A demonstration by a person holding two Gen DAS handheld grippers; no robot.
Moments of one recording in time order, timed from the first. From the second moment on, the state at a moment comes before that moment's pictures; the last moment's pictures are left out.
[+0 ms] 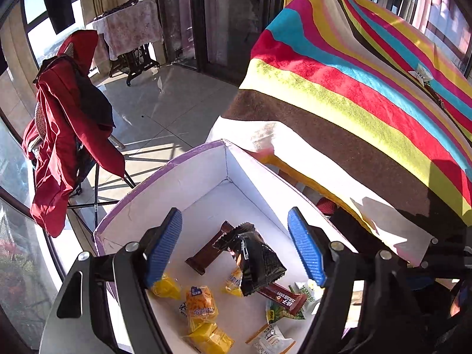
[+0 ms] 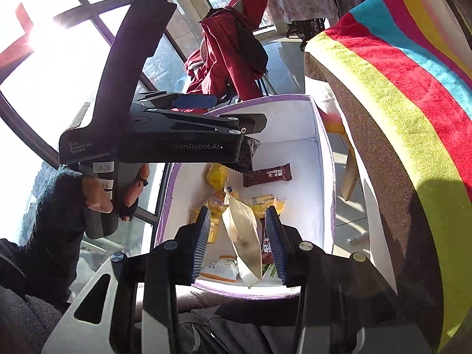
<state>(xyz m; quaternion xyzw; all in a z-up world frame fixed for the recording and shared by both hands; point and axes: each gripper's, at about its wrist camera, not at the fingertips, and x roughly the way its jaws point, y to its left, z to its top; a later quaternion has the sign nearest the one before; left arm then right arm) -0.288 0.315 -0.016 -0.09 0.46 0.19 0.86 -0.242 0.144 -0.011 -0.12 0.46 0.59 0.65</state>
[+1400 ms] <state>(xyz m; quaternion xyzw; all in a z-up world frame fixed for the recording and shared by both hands) 0.051 0.005 0.002 -0.04 0.45 -0.07 0.89 0.066 -0.195 0.018 0.01 0.42 0.19 0.89</state>
